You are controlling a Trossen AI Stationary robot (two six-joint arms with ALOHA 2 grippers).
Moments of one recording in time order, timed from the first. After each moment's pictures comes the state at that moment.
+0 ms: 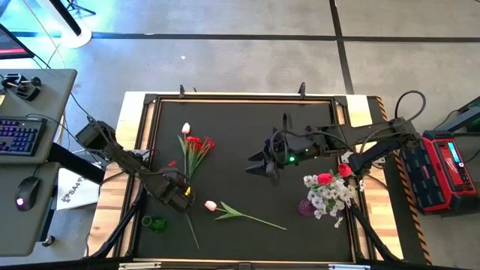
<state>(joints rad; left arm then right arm) -0.60 1.57 0.73 -0.86 -0.13 -2.16 0.21 1.45 1.49 -0.45 0.06 0.66</state>
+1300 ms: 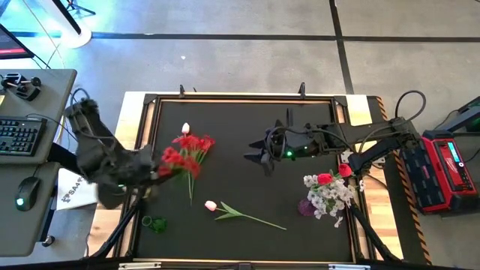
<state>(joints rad) -0.97 1.00 1.12 -0.90 -1.09 -0.98 0.20 1.45 1.49 -0.45 0.26 0.66</state>
